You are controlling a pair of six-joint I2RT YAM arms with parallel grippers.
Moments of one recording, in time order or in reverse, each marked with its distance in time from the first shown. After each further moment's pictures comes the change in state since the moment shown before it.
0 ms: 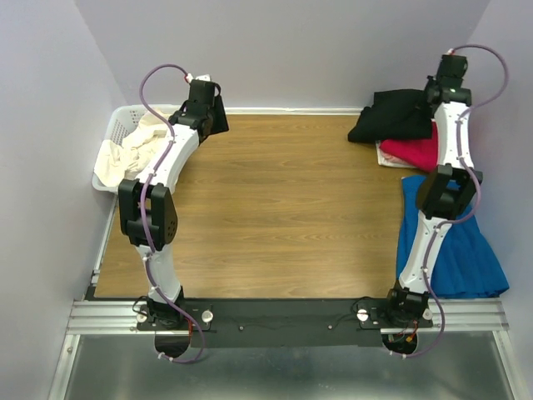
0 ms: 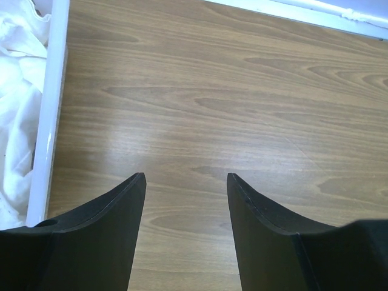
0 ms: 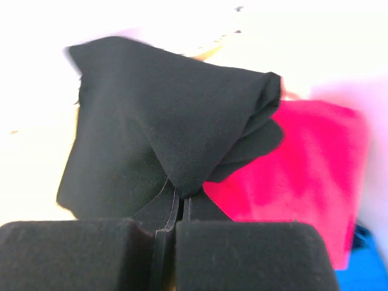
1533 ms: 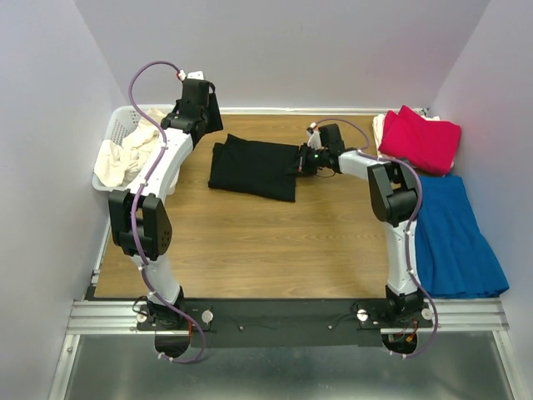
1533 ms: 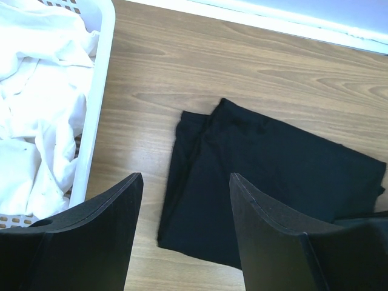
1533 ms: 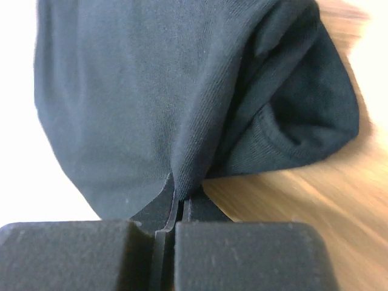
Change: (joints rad) left arm 0.006 -0.098 -0.058 0.004 -0.063 0.032; right arm 0.512 -0.006 -0.863 0.735 -0.783 0.418
